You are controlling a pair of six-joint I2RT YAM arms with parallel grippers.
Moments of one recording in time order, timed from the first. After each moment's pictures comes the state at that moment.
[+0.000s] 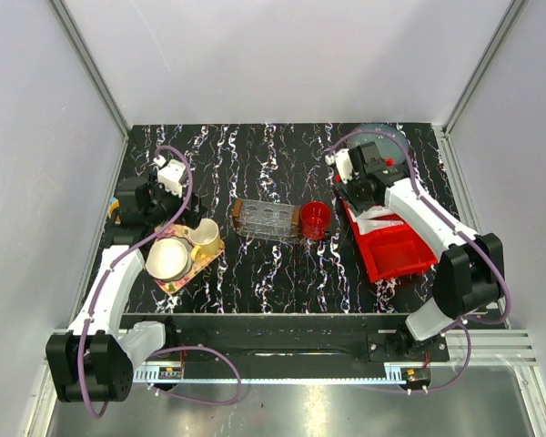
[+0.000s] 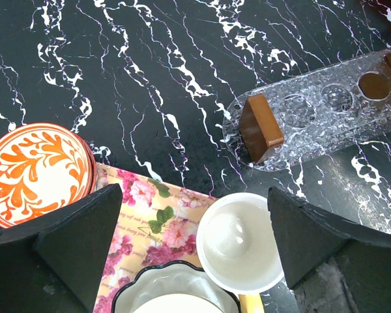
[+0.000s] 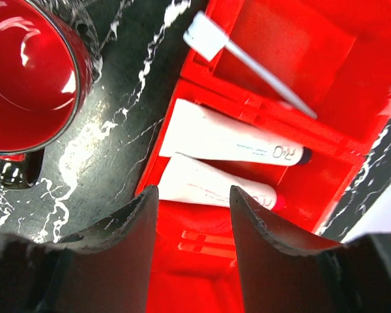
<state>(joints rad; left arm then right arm) 0.01 1.02 0.77 -0.23 0.45 0.24 0.37 1.58 1.33 -0.75 0.10 -0.35</state>
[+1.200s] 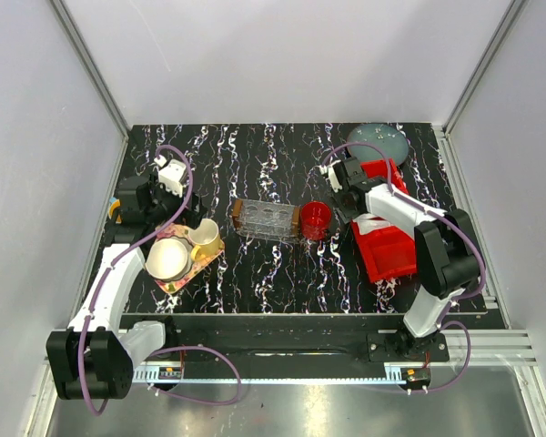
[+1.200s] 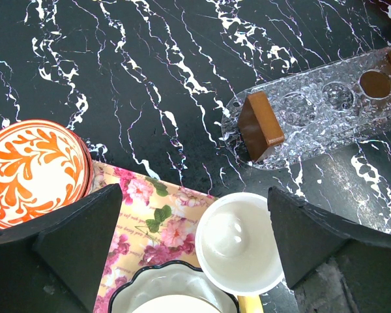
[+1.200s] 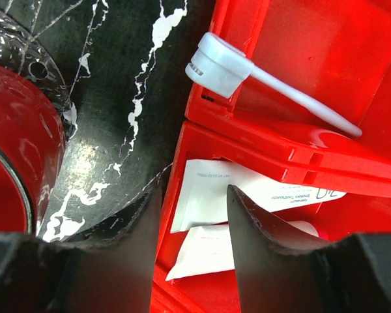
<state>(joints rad) 0.01 1.04 0.77 -0.23 0.45 0.24 0.41 1.74 1.18 -0.50 0.22 -0.20</state>
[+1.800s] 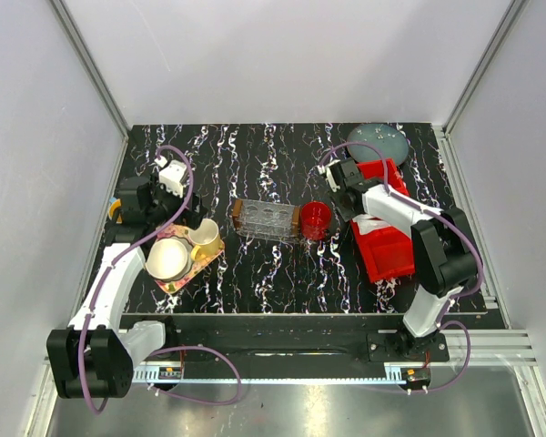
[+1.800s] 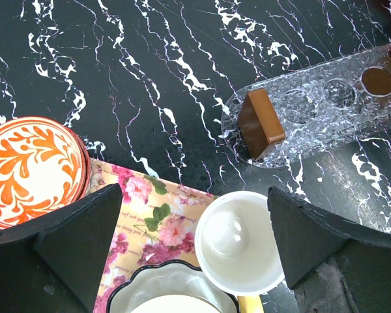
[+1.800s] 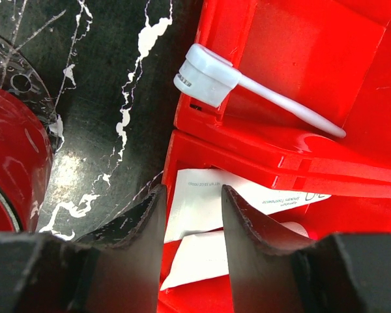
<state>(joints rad) 0.01 1.05 0.77 -0.23 0.45 0.24 0.42 1.76 1.18 -0.46 0.29 -0.21</state>
